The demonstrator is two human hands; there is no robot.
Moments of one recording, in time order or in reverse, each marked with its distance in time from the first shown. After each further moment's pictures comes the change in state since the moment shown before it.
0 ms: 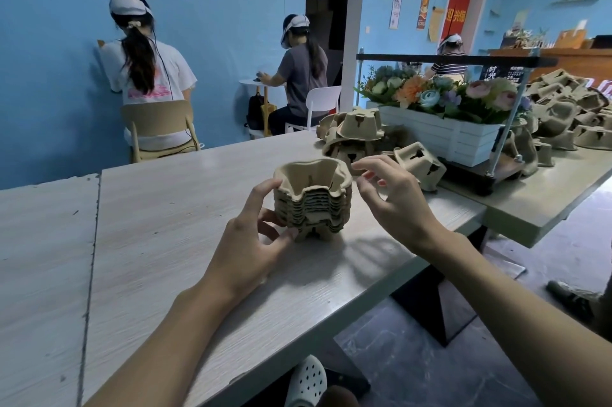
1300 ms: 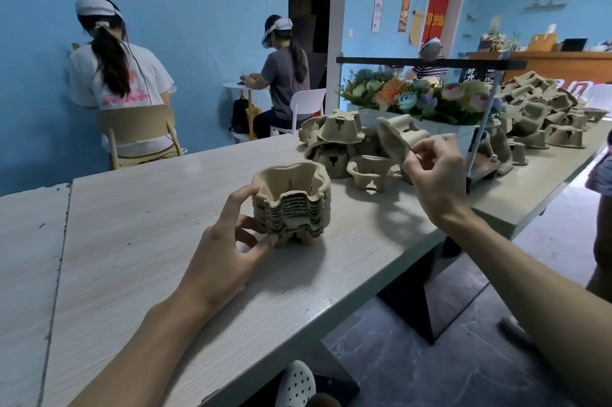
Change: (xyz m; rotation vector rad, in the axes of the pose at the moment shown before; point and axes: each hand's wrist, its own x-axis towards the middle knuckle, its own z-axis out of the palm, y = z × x) left_hand 0.001 -0.004 0.002 0.039 -0.004 0.013; right_hand 0.015 0.056 -0.055 -0.115 0.414 0.255
